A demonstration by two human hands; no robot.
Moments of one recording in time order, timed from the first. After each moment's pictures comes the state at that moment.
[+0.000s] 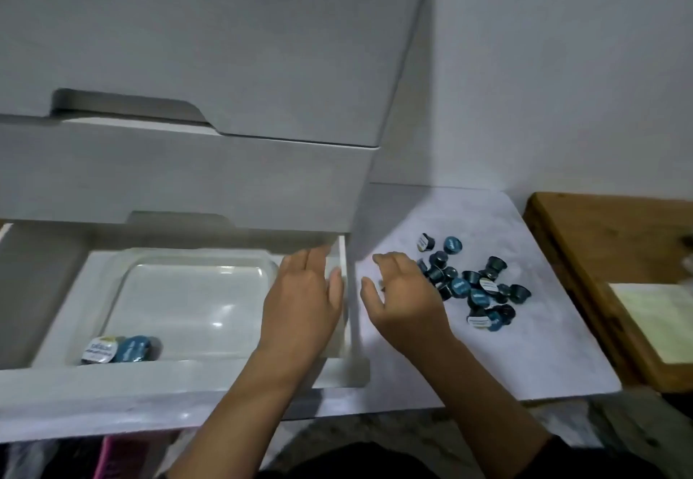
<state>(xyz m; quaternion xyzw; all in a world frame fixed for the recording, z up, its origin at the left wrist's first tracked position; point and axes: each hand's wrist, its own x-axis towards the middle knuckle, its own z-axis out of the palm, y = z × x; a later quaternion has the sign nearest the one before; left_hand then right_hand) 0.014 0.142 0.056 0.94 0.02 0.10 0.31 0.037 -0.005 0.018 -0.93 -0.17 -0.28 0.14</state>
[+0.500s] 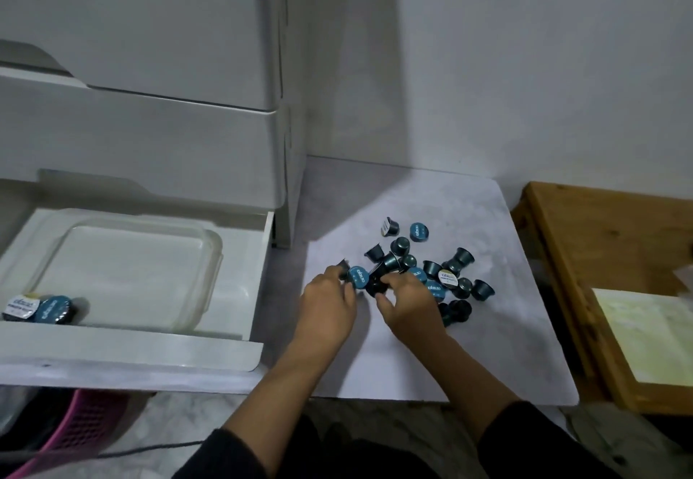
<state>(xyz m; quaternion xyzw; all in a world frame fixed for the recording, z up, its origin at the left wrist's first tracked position) 0.034 -0.010 -0.007 0.90 0.13 -0.04 0.42 0.064 -0.154 -0.054 -0.96 -0.11 -0.04 0.24</state>
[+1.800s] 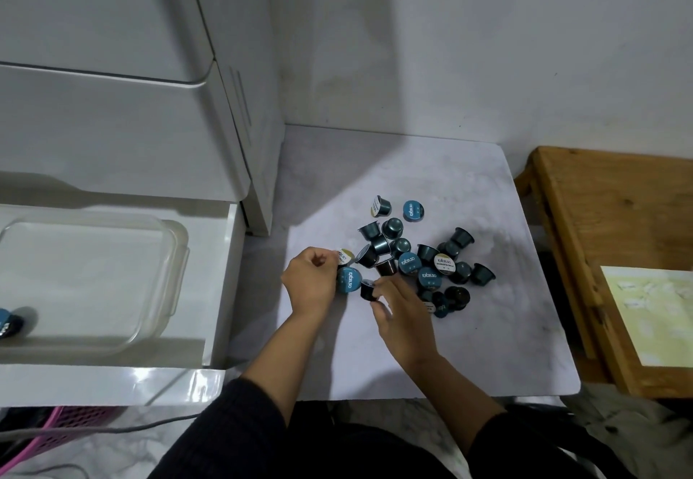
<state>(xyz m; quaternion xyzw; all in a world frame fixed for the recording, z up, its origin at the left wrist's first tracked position) 0.097 -0.026 -0.063 0.78 0.34 -0.02 0.53 0.056 -0.172 -0.099 -0.95 -0.11 -0.08 0.28</state>
